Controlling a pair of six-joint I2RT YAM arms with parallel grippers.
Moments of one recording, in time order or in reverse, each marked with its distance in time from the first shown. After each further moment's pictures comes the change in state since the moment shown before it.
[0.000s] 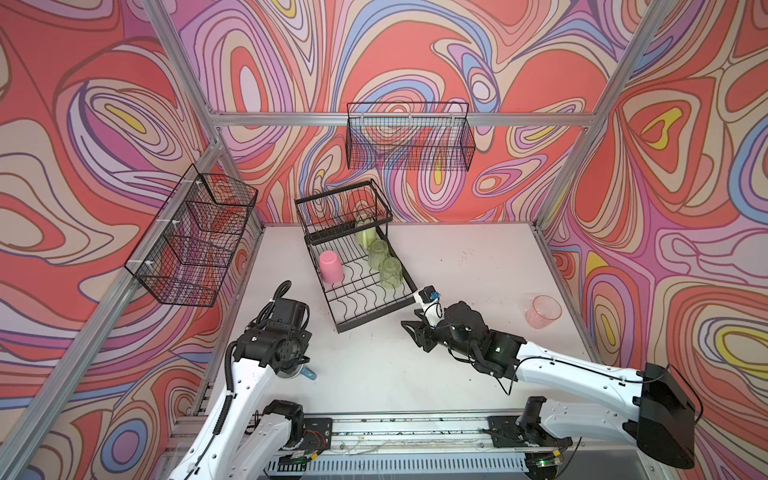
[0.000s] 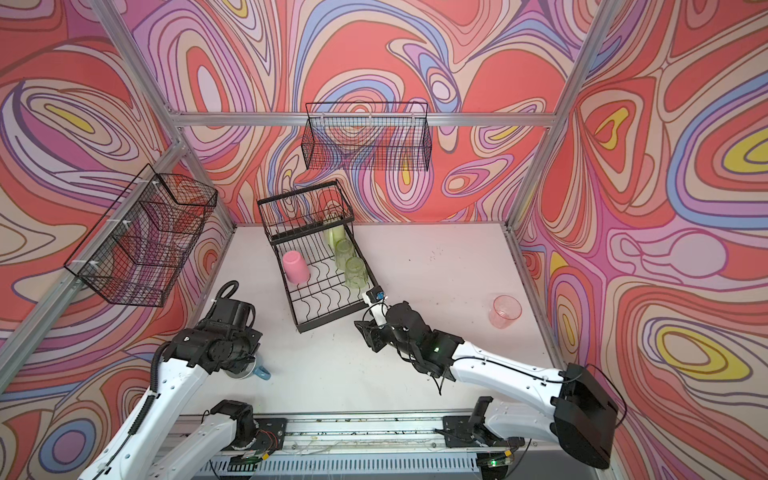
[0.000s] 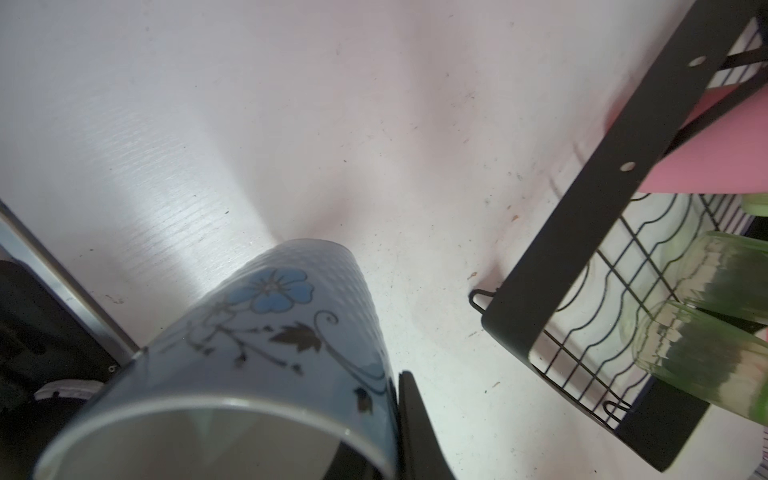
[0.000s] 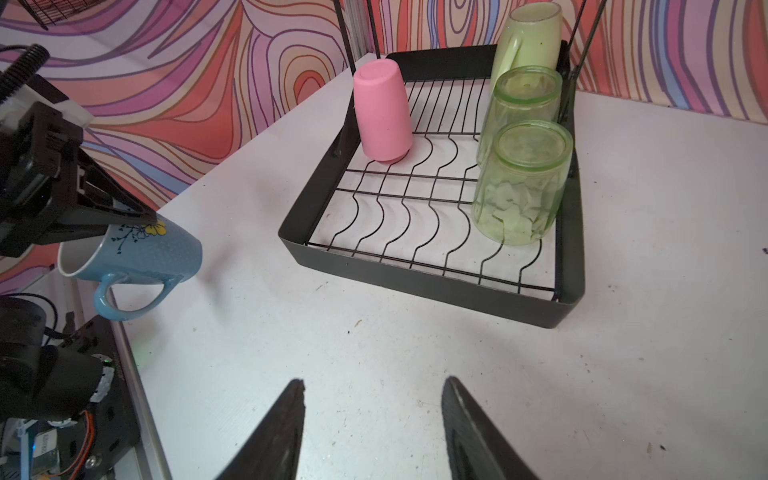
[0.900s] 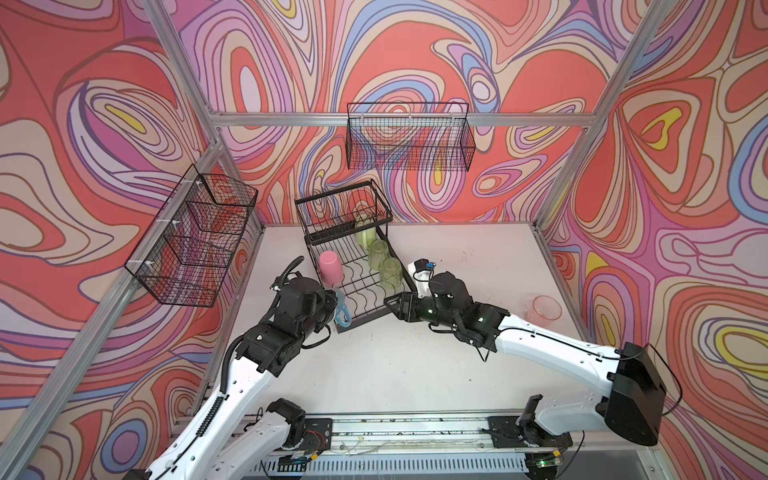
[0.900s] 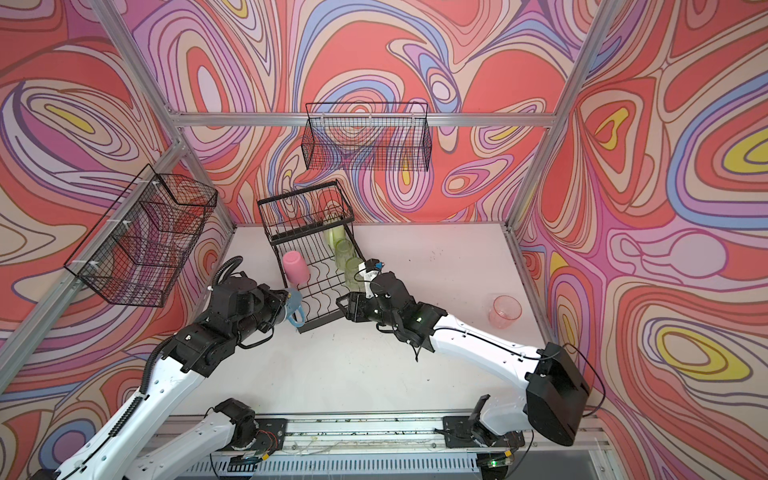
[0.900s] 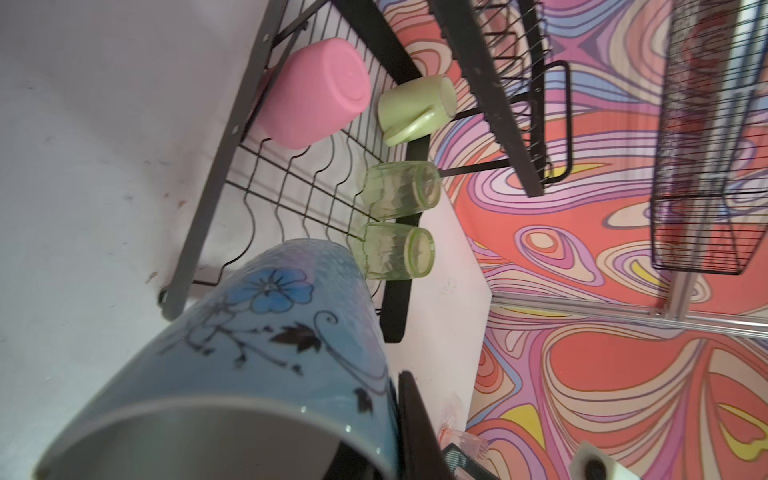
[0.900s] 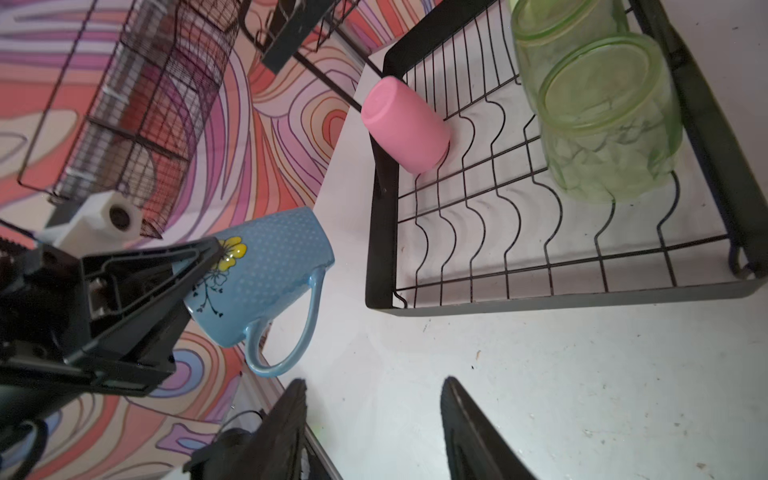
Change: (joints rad) left arm -0.277 0.041 0.089 0.594 -0.009 0.002; right arm -0.116 0.180 0.270 -0.057 -0.213 0.596
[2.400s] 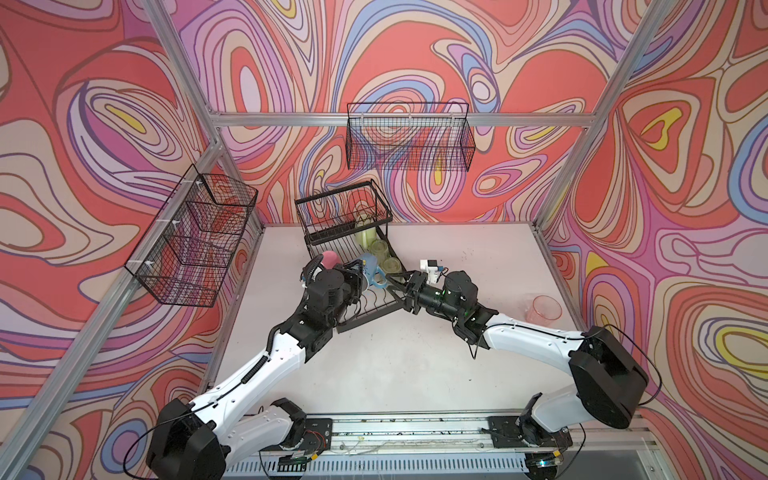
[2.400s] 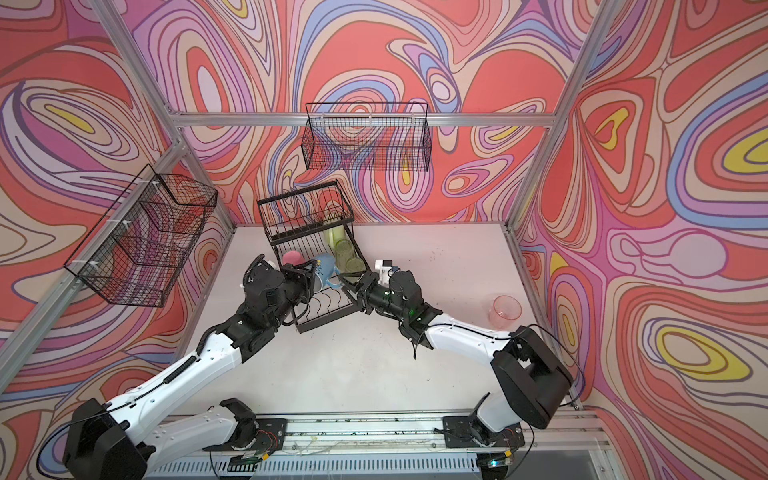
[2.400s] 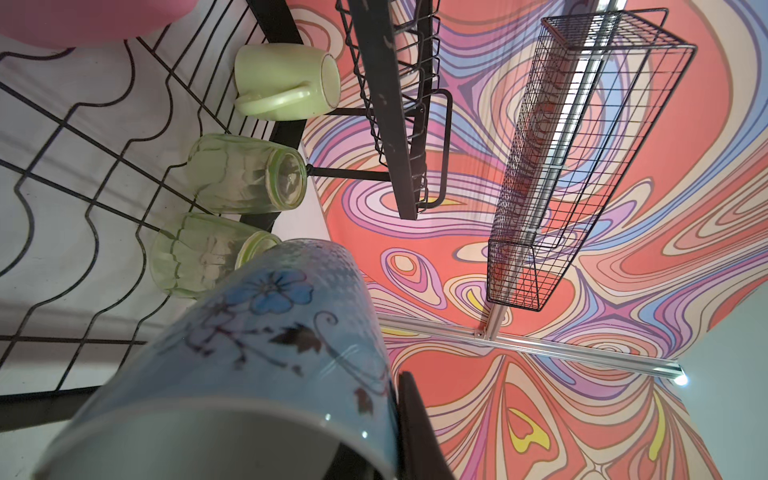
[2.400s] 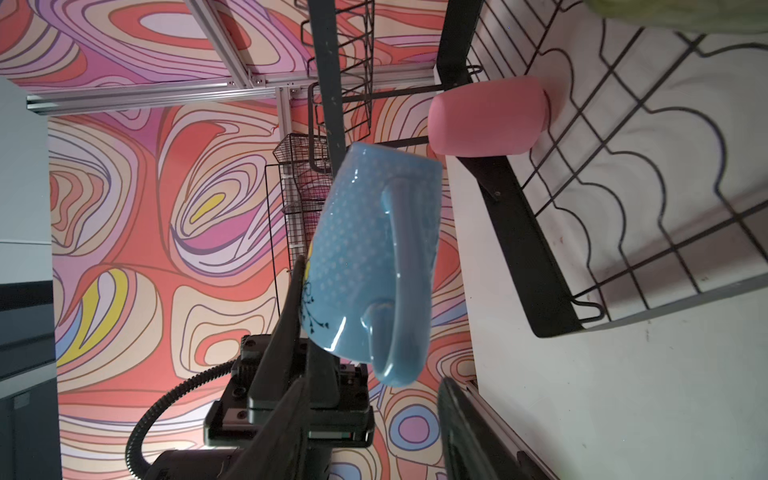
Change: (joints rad) left arm -0.105 0.236 -0.126 0.673 -0.082 -0.303; right arm -0.103 0.104 -0.179 0.597 -0.144 0.715
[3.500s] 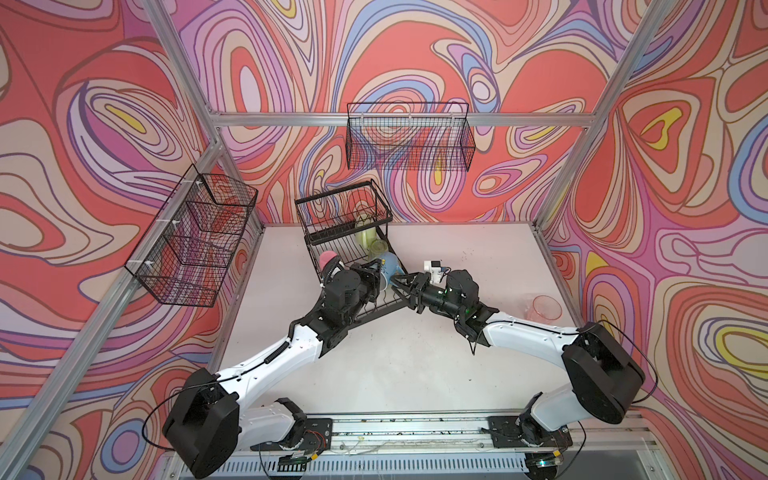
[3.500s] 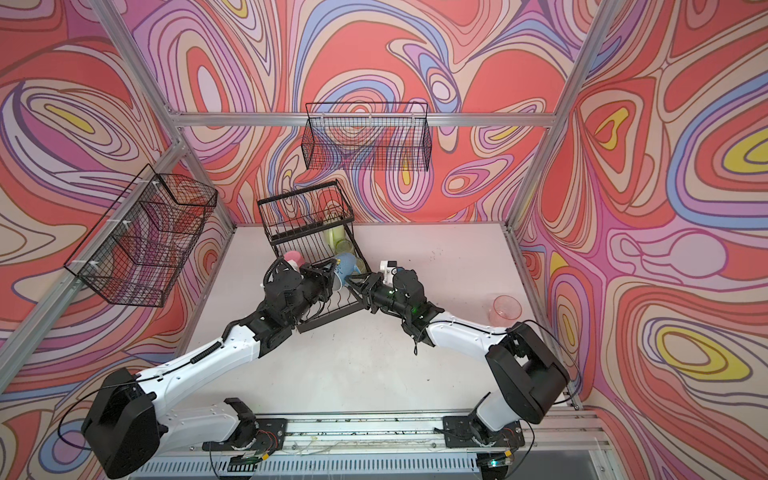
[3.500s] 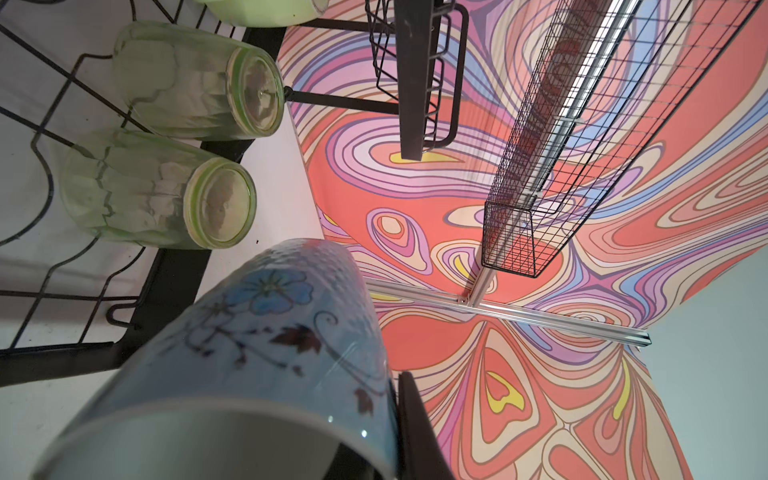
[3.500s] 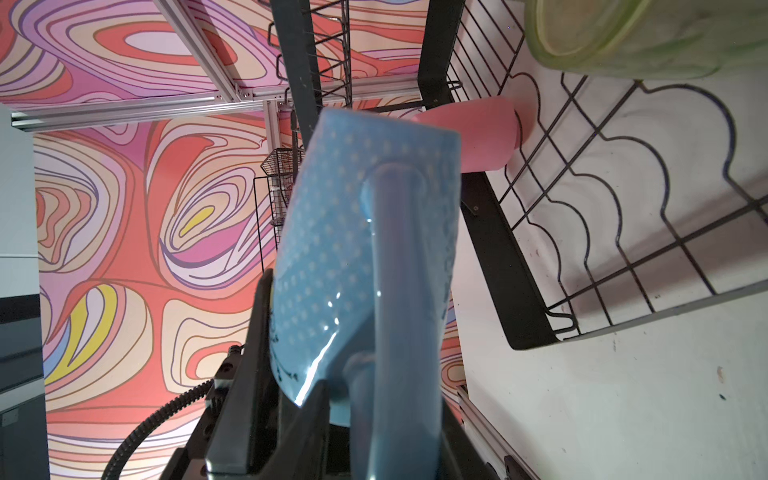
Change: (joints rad) left arm -0.085 0.150 0.000 0.197 0.029 -0.075; right arm -0.044 0.048 -0.003 0.046 -0.055 0.011
